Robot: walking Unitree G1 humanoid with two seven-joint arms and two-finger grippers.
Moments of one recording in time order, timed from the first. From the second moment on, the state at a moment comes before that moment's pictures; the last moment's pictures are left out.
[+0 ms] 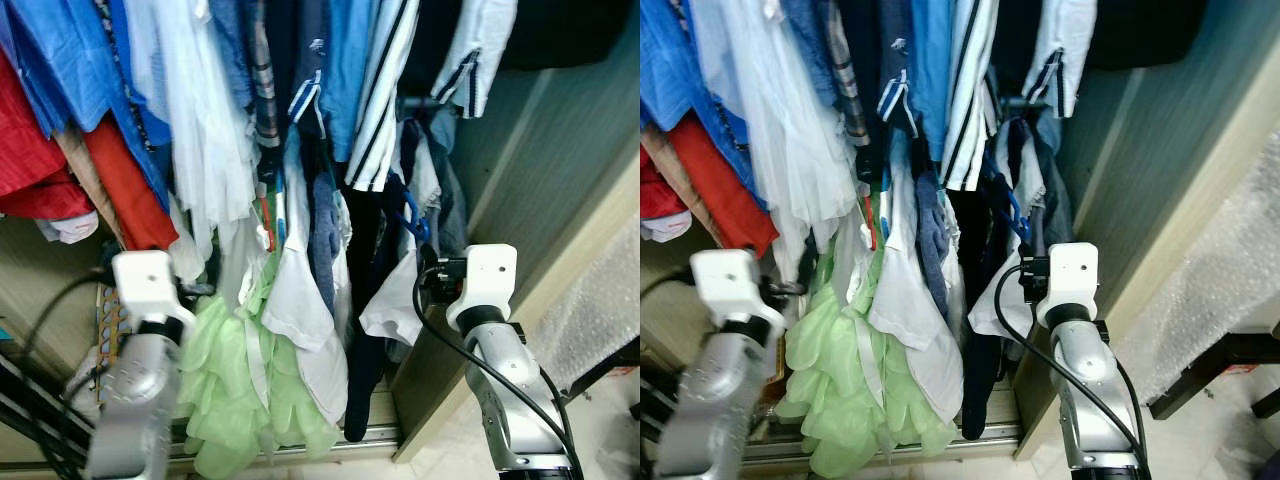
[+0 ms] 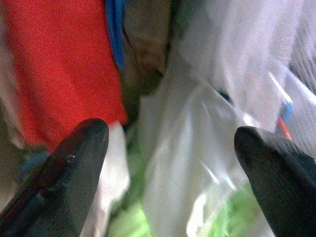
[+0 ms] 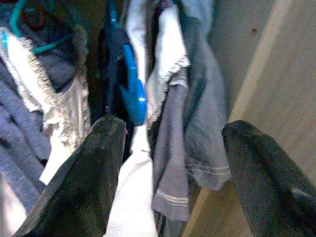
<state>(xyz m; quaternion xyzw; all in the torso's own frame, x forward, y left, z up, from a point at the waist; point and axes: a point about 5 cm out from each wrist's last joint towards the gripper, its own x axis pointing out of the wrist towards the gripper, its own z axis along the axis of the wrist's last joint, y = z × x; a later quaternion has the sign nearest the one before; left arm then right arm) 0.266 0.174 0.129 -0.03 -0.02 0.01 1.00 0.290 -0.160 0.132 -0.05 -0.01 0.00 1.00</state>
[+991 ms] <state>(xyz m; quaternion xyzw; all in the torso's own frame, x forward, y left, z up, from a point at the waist) 0.226 0.188 0.105 -0.02 0.02 0.05 1.00 0.248 -0.184 0.109 -0.07 0.04 0.01 1.00</state>
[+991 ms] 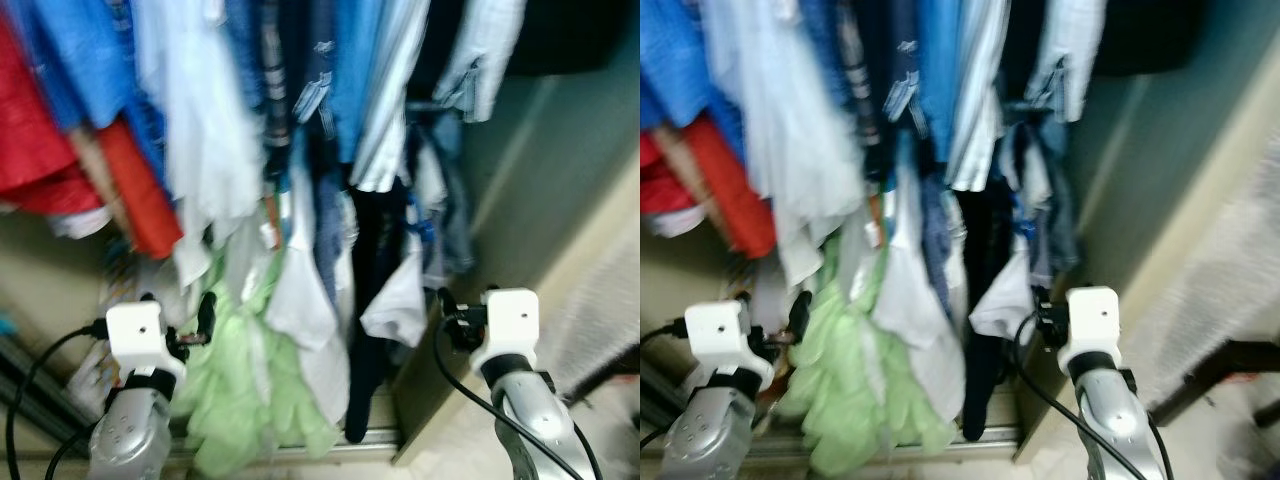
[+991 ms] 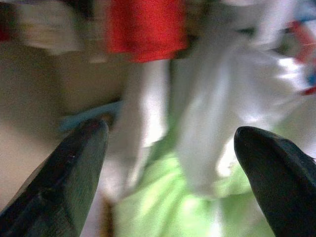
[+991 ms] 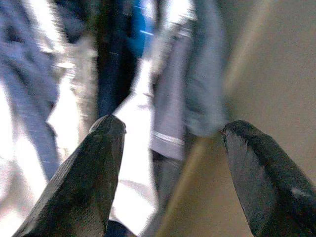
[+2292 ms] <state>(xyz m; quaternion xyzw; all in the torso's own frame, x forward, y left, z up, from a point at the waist) 0.236 0.187 0.114 -0.02 0.00 0.02 1.00 0.266 -0.171 0.118 -0.07 0.01 0.03 1.00</state>
